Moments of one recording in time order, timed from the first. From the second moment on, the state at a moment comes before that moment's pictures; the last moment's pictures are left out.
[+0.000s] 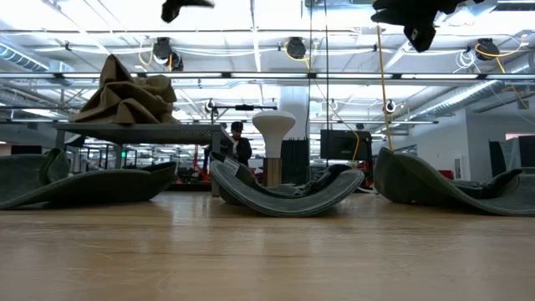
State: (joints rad) left arm 0.54 1.19 1.46 -0.63 0.33 -0.40; right arm 0.21 0.80 0.70 -0.19 0.29 0.47
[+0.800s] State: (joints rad) left arm 0.37 1.18 1.46 -0.62 0.73 -0.39; right arm 0.33 0.87 0.70 -0.39 0.24 1.66
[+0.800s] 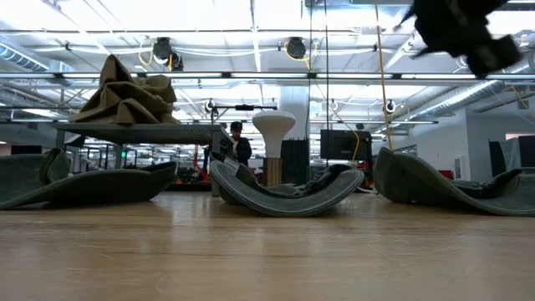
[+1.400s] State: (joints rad) left arm 0.31 1.18 1.46 -0.62 0.72 -0.37; right arm 0.61 0.94 0.70 -0.96 0.24 2.30
